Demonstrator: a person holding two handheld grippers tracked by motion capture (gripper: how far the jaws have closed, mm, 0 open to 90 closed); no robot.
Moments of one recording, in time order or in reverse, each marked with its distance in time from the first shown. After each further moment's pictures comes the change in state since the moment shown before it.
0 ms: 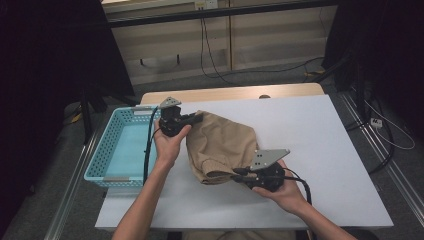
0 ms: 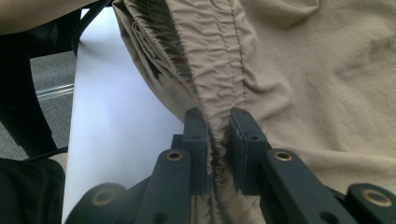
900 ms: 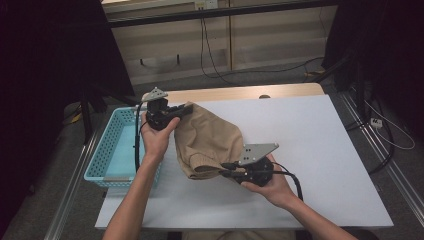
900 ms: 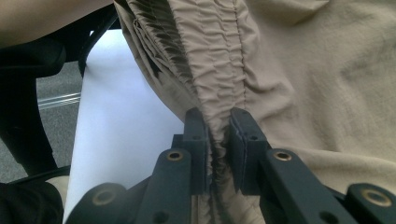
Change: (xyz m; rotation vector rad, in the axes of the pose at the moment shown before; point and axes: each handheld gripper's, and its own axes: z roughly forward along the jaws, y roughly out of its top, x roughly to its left) left arm 0.010 0.023 -0.031 -0.057 0.019 0.026; right arm 0.002 0.028 0.016 -0.045 0.022 -0.035
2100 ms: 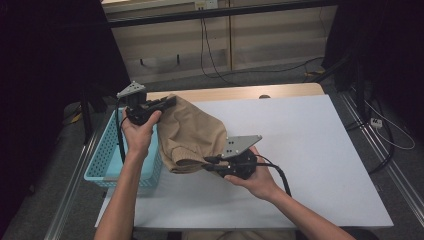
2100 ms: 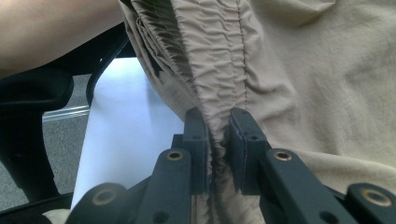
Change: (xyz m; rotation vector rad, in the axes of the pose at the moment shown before) left arm 0.026 0.015 -0.039 -0.079 0.023 -0.033; right arm 0.001 0.036 0.025 -0.054 0.039 -0.031
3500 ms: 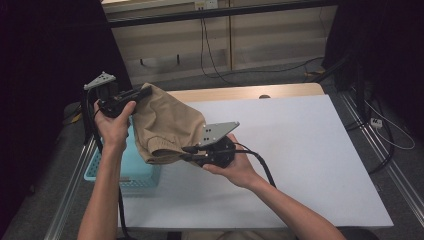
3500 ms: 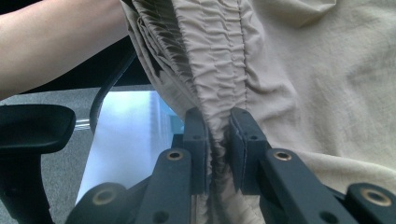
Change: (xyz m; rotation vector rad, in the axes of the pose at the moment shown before) left arm 0.029 0.027 -0.047 -0.068 0.074 -0.008; right arm -0.005 0.047 0.033 -0.052 0.050 -0.040
